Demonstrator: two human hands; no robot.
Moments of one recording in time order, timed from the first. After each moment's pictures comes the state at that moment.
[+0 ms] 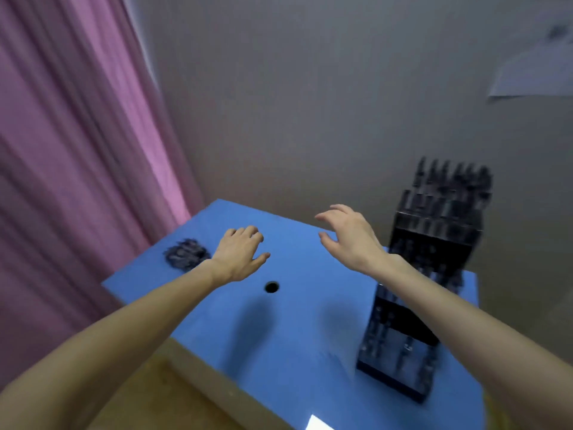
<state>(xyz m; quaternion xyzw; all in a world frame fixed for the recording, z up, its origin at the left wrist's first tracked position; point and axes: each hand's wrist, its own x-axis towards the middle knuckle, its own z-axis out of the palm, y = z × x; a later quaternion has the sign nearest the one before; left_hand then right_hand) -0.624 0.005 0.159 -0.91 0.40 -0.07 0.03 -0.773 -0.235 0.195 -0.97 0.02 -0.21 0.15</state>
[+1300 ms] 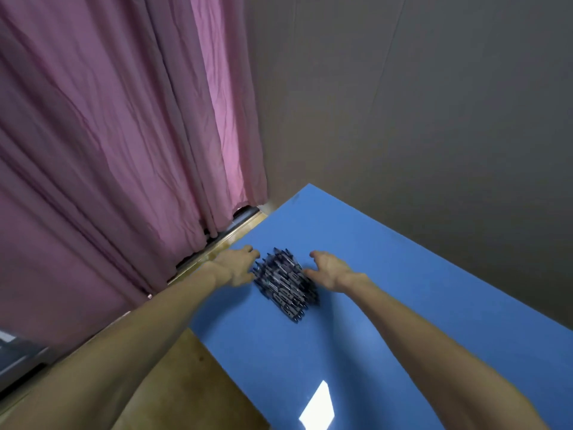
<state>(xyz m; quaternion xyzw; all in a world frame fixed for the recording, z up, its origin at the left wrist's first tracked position) -0.236 0.258 0.036 -0.92 0.31 0.22 0.06 -0.313 0.010 0.026 -0.96 0.06 0.21 0.18</state>
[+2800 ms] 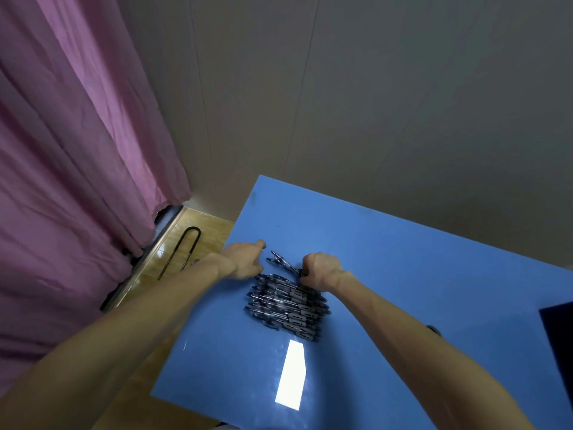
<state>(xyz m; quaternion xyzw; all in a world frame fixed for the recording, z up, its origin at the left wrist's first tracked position) -0.101 0.196 -0.002 -0.81 0.50 0.31 -0.02 -0.257 0.036 -0.001 -0.94 0.24 0.25 0.06</state>
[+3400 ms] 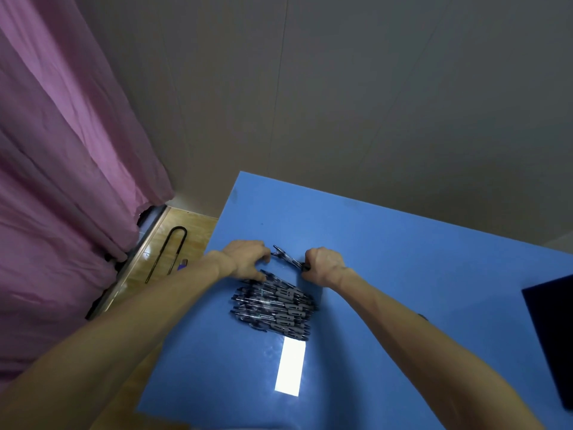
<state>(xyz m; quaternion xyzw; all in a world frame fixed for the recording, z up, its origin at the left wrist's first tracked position) -0.106 0.153 -0.019 -0.75 0.60 0.26 0.04 -0.278 0.006 -0.010 -0.93 0.29 0.22 0.06</state>
